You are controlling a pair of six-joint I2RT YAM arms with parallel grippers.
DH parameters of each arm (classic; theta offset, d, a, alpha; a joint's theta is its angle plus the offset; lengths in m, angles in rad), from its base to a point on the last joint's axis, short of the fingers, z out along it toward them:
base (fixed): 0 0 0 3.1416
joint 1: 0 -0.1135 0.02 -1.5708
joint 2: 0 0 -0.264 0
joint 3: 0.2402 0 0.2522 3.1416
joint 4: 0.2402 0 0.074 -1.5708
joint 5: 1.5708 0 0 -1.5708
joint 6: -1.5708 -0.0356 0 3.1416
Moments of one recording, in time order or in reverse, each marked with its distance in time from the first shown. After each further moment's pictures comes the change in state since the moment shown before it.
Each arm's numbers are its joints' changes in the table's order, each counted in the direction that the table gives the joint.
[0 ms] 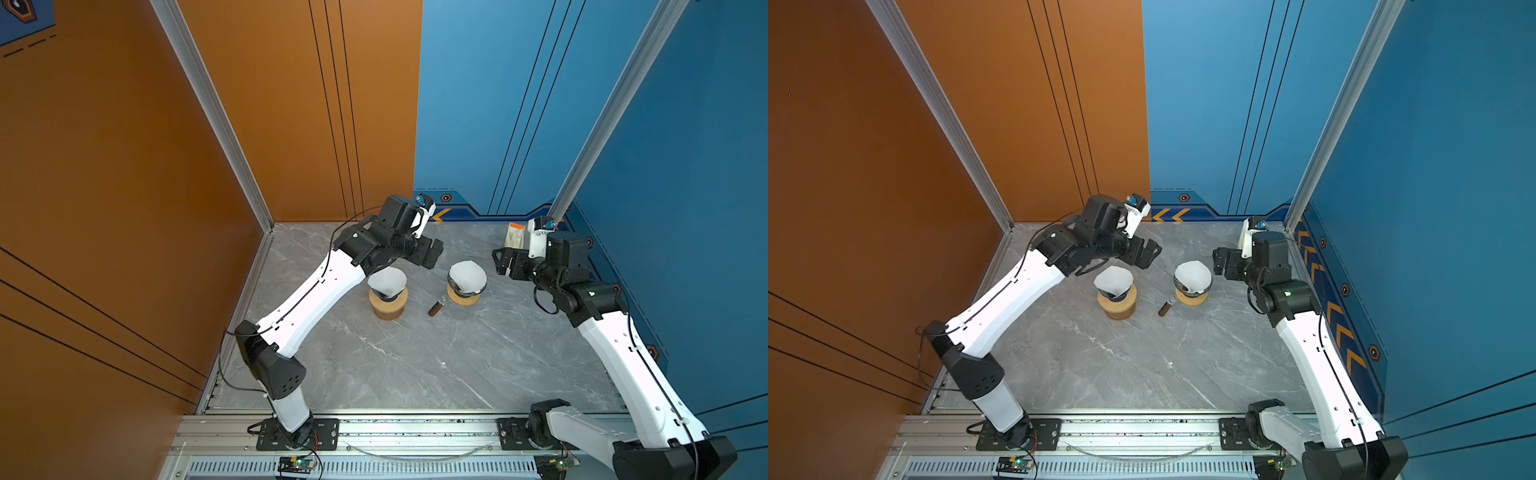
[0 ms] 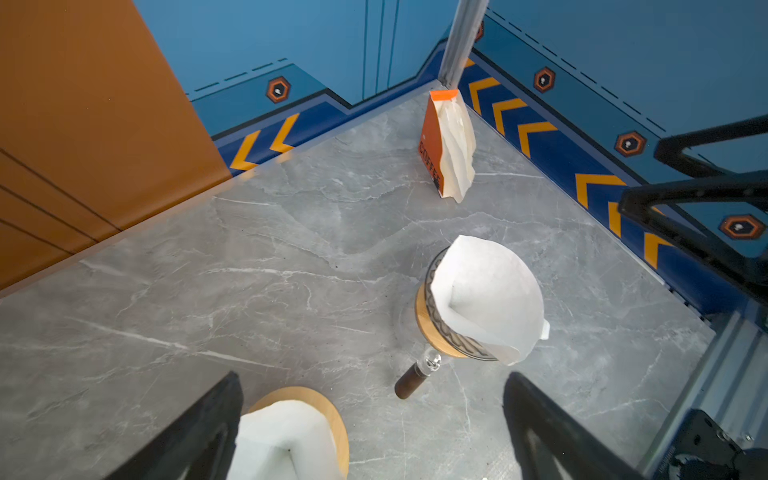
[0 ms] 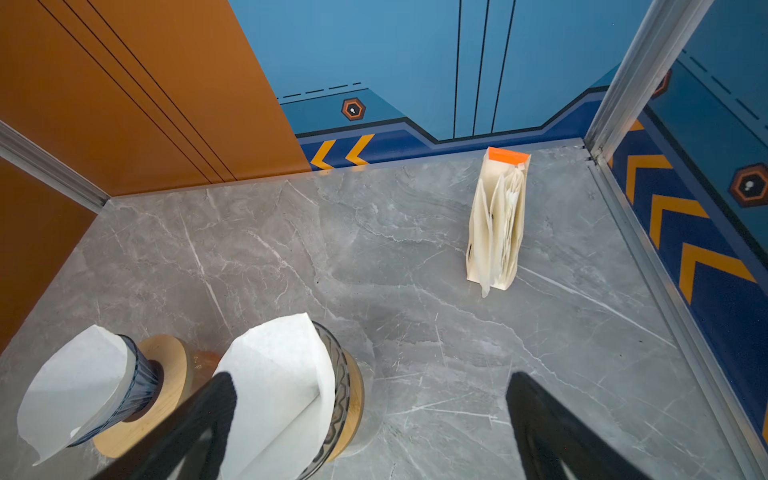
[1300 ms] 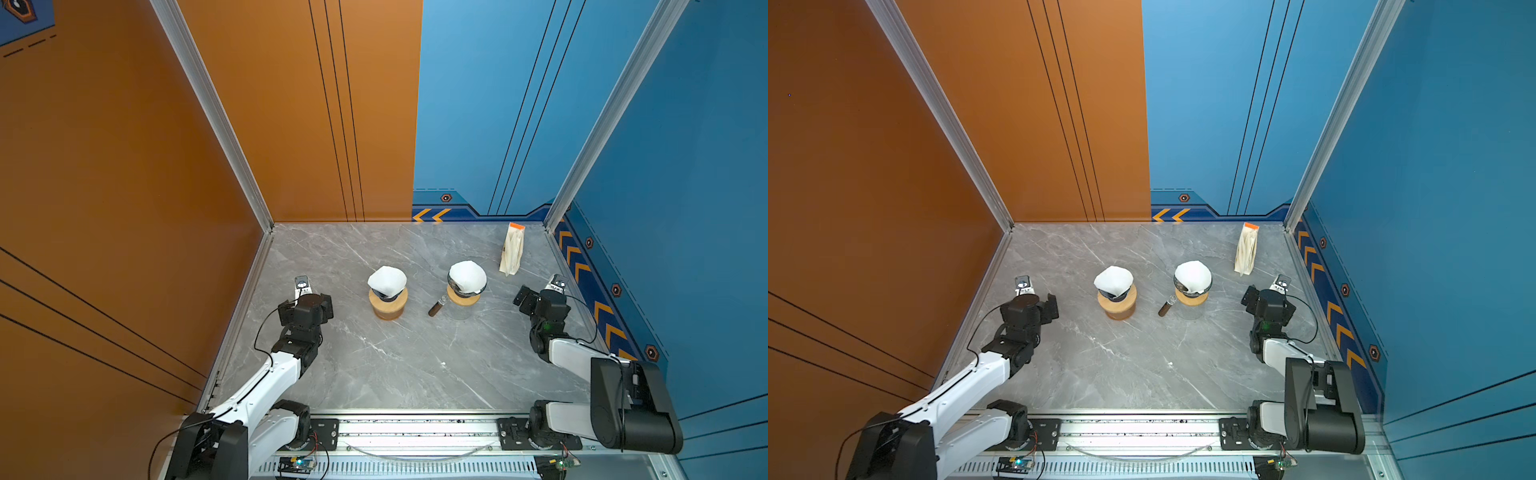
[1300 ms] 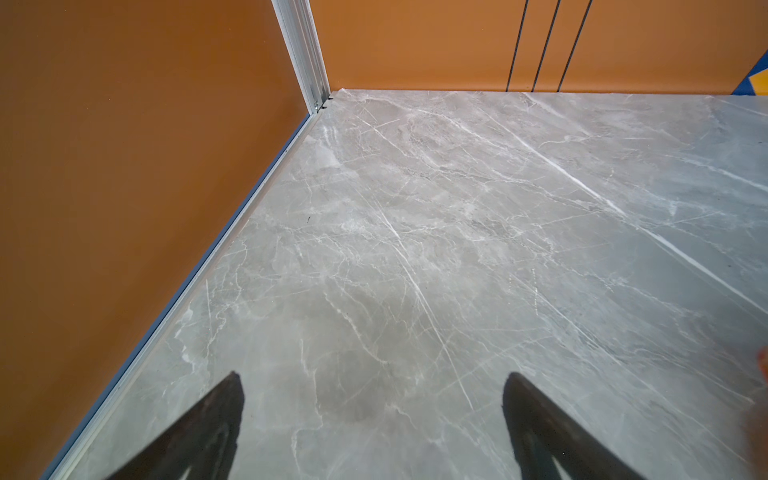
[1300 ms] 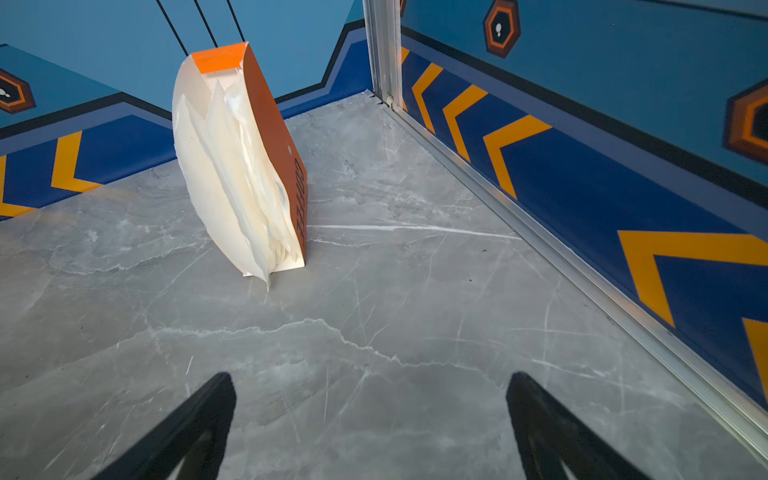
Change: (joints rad) left arm -0.473 0.524 -1.388 -0.935 -0.491 0.016; right arm 0.234 -0.320 -0.781 -1.161 0.285 -0.022
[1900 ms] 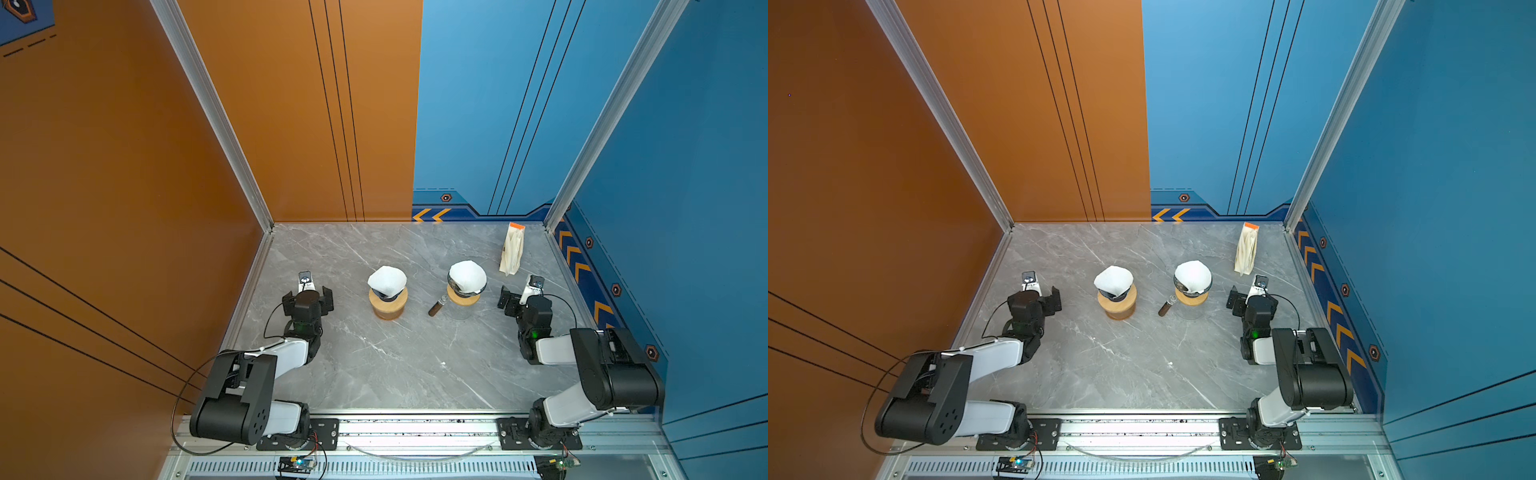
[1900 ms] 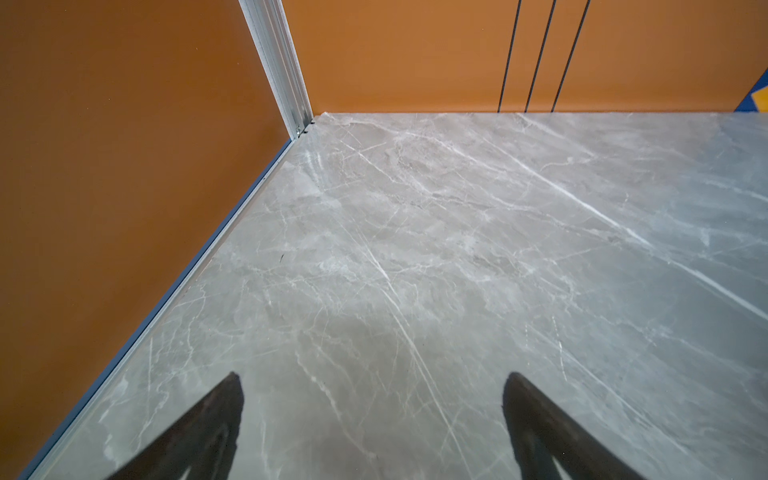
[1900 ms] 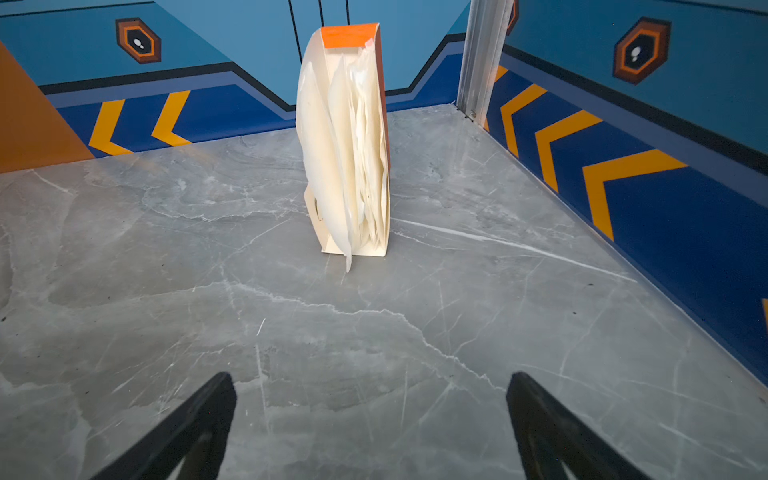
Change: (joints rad) left arm -0.121 -0.325 -0.023 -0.473 0.145 -0.096; right arm -0.106 -0.164 -0.056 -0.307 -0.053 0.134
